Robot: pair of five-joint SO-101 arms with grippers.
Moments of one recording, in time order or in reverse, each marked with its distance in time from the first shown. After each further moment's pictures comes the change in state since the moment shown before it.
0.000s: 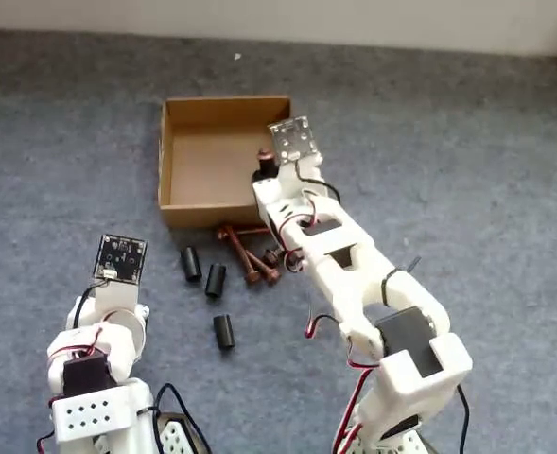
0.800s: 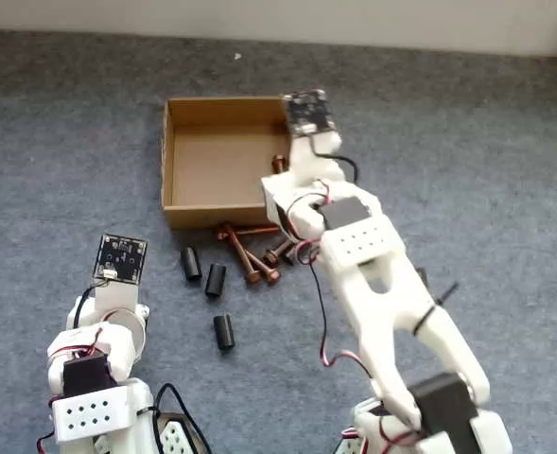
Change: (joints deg) left arm 0.0 -0.1 0.0 0.0 0.0; right arm 0.1 -23.4 -6.9 44.3 -9.0
